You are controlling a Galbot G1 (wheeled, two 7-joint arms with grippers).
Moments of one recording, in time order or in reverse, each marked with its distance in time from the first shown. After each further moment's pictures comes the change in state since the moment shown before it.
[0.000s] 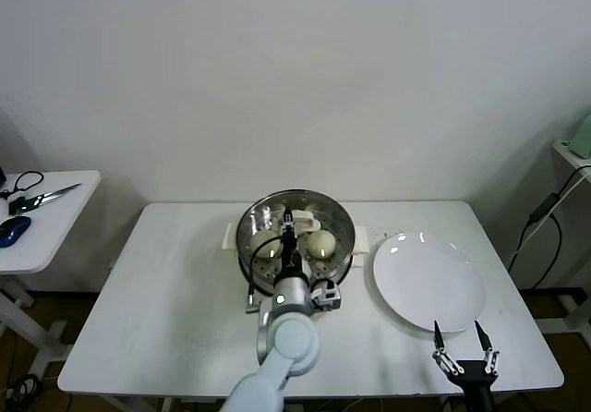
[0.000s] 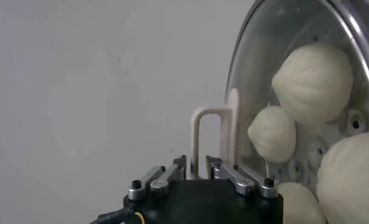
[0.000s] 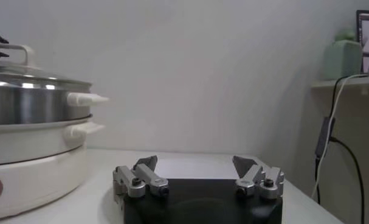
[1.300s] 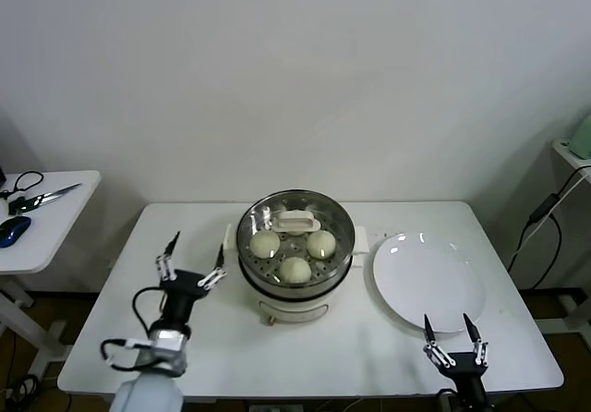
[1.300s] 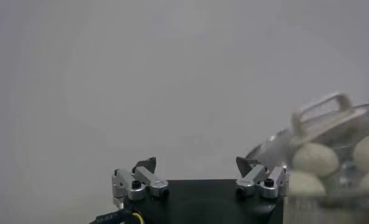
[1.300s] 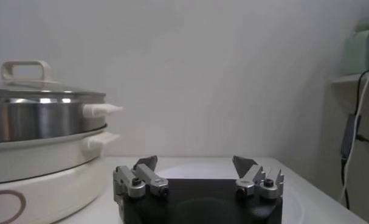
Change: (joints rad) left arm 0.482 0.171 -0.575 -0.342 -1.405 -0.624 -0.273; right arm 0.026 -0.051 -0.050 0.006 0.068 -0.005 -0.025
